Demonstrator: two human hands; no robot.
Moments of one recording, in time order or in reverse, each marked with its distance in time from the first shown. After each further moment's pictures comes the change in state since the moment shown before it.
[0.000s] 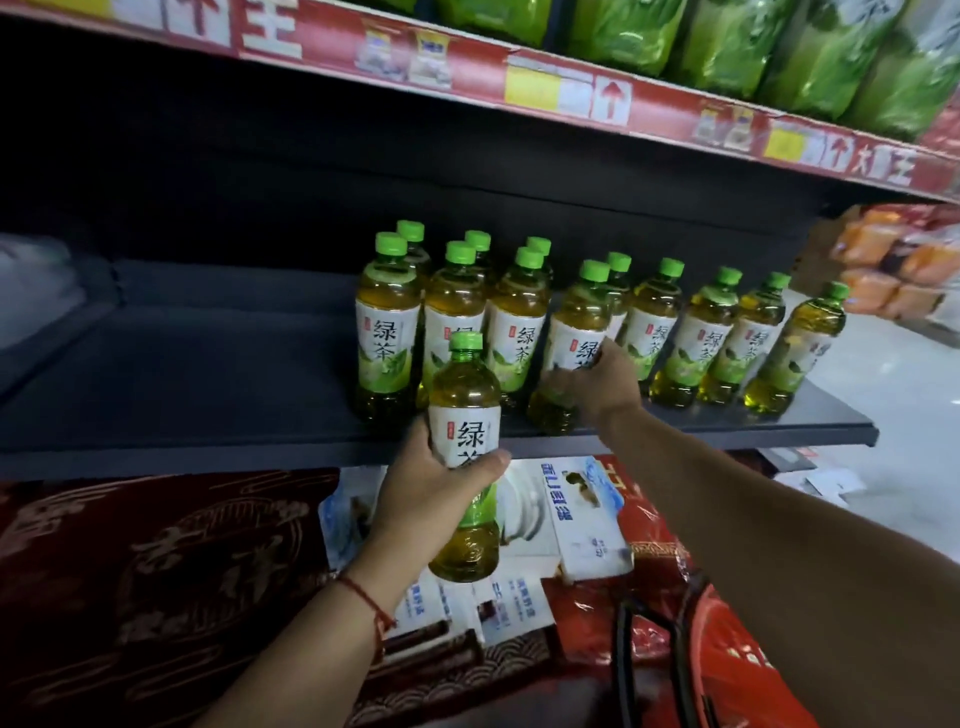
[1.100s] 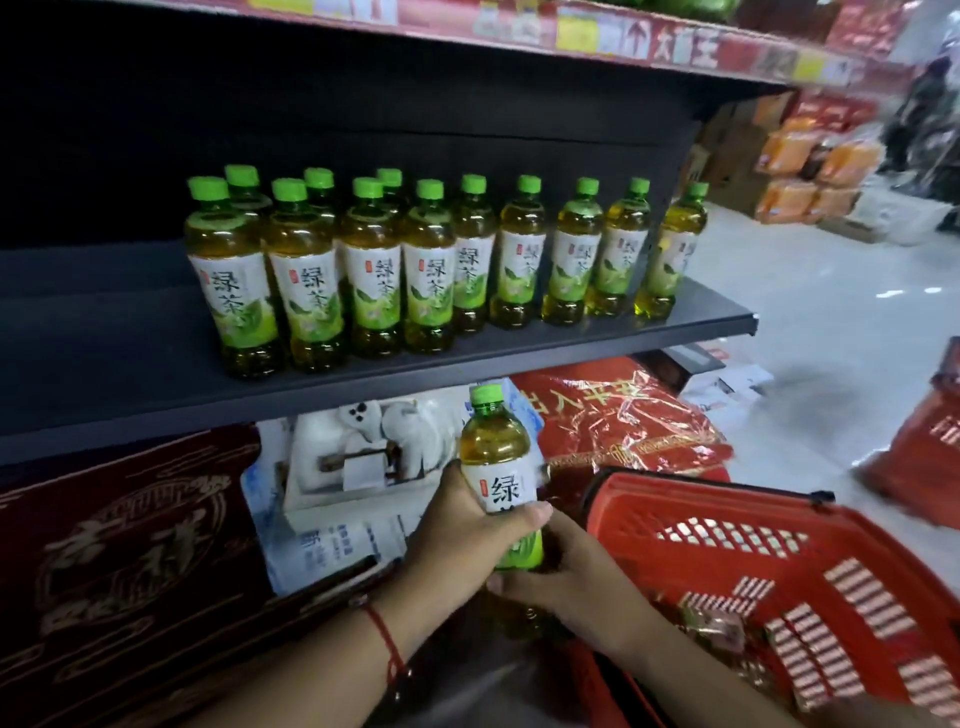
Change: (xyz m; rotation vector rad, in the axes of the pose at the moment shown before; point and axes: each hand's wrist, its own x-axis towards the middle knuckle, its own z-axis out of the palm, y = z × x) left_hand -0.103 -0.026 0.120 0.140 -0.330 -0.096; right_hand -0.216 0.123 -0.112 0.115 -0.472 0.131
